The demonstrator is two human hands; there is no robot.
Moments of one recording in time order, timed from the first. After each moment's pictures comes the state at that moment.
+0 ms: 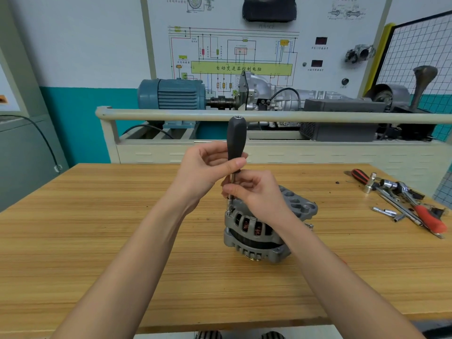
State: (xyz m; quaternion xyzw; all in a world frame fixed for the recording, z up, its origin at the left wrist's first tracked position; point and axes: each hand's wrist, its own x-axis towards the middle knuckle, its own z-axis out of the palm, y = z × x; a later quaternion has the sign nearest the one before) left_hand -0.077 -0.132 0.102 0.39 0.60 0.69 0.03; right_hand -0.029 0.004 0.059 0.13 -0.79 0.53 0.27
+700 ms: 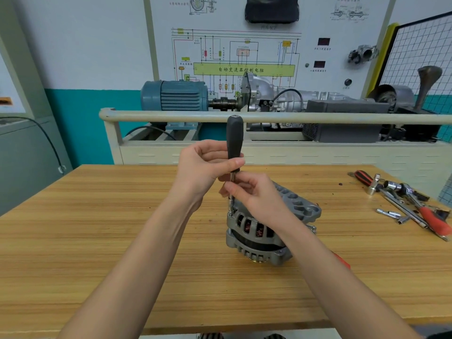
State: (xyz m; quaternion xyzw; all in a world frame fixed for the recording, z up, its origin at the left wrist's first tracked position) left_hand -0.079 -0.130 0.103 0.34 0.60 0.72 0.00; right_hand -0.030 0.001 0.060 0.14 -0.80 0.53 0.24
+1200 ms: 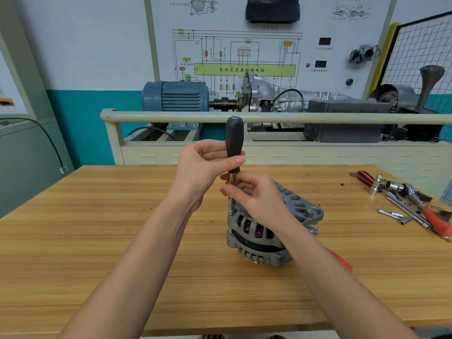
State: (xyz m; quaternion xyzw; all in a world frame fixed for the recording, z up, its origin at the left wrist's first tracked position) left_hand -0.079 -0.130 0.107 0.34 0.59 0.73 0.00; right_hand -0.032 -0.001 0.058 0.12 -0.80 0.52 0.26
